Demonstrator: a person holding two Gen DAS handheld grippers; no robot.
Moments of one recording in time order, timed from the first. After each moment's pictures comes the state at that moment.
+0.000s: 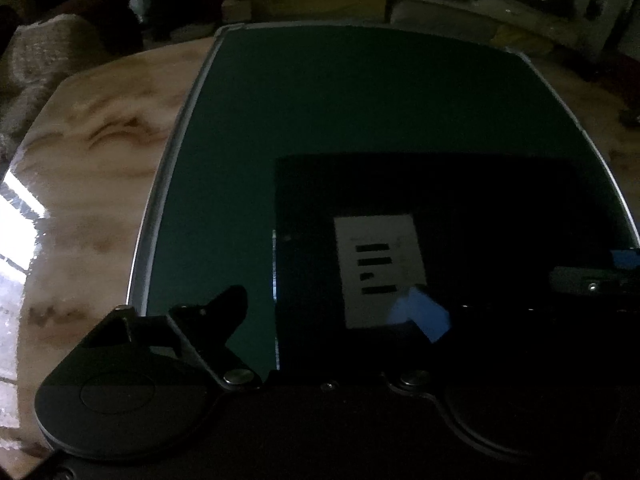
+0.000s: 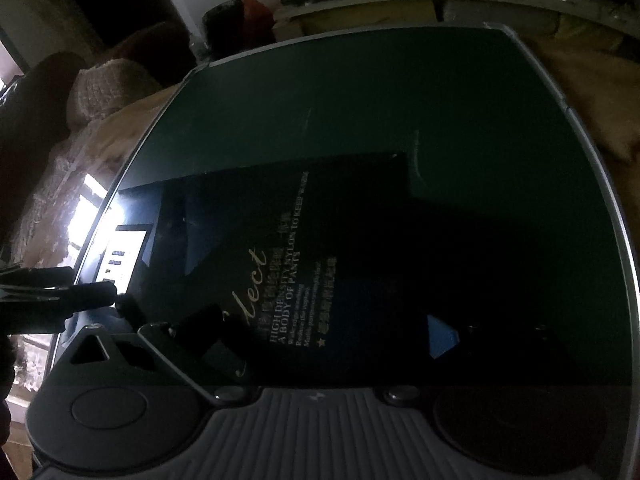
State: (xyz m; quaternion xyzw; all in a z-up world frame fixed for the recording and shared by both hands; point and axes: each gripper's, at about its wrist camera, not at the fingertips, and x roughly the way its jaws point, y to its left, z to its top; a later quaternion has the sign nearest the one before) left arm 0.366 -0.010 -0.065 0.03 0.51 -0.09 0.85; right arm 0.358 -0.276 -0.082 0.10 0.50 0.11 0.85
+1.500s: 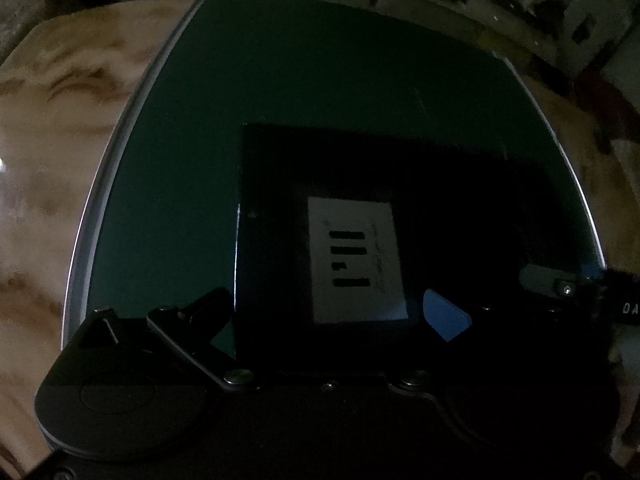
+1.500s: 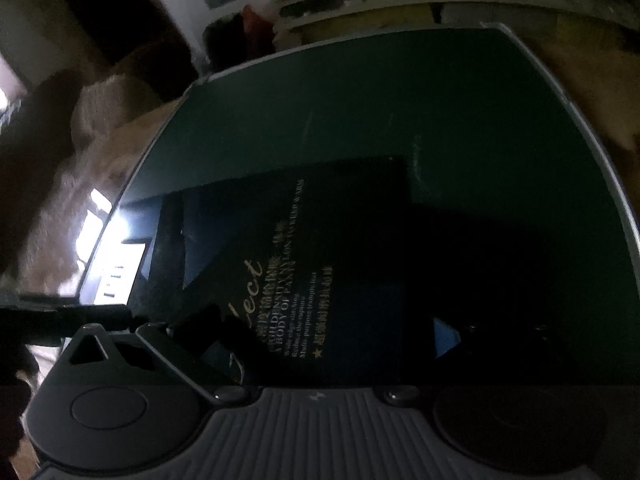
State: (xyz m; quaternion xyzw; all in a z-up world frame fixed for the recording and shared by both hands) left arm 0.381 0.005 -0.086 -0.06 0.54 -0.13 0.83; right arm 0.354 -0.286 -0.094 0.15 0.48 0.11 0.86
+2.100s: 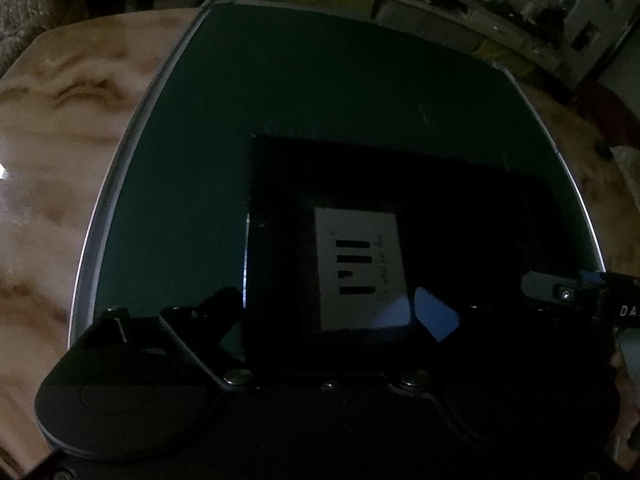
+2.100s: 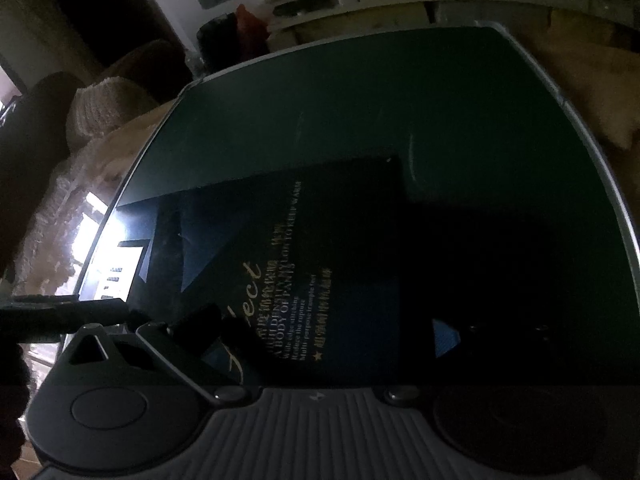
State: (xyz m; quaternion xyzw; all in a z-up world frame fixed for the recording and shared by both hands) left arm 0.376 0.005 -0.079 -0.05 0.53 -0.13 0.84; right arm 0.355 -0.282 -0.089 0.13 0.49 0.10 0.86
